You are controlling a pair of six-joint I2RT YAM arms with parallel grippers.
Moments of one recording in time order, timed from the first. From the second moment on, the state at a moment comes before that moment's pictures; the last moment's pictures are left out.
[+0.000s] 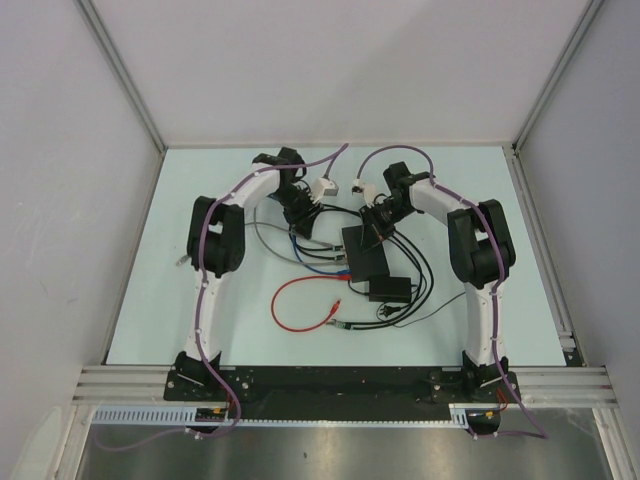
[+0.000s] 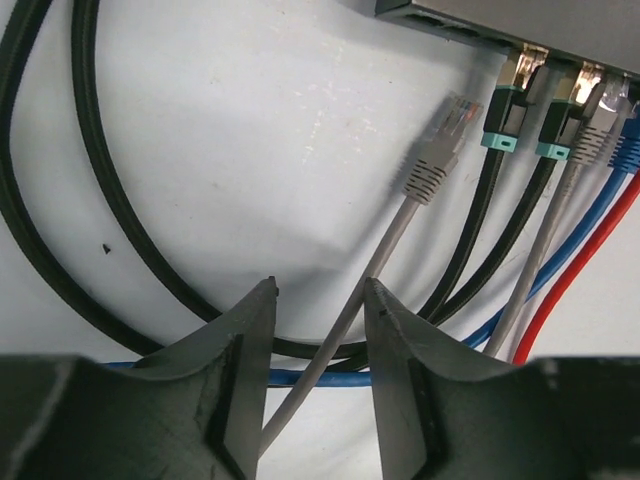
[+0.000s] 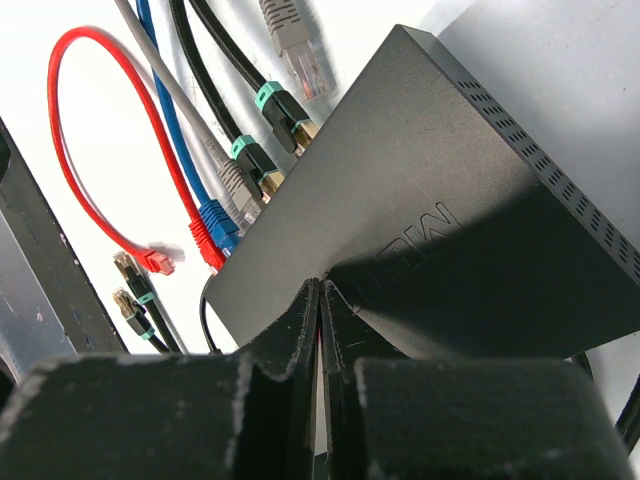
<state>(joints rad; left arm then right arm) -0.35 2.35 1.98 -1.05 0.55 0.75 0.35 2.16 1.60 -0.79 -0.75 -0.33</state>
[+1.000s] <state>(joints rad) -0.34 2.38 2.04 -1.19 0.58 0.84 0.35 2.16 1.61 -0.80 -0.75 -0.32</state>
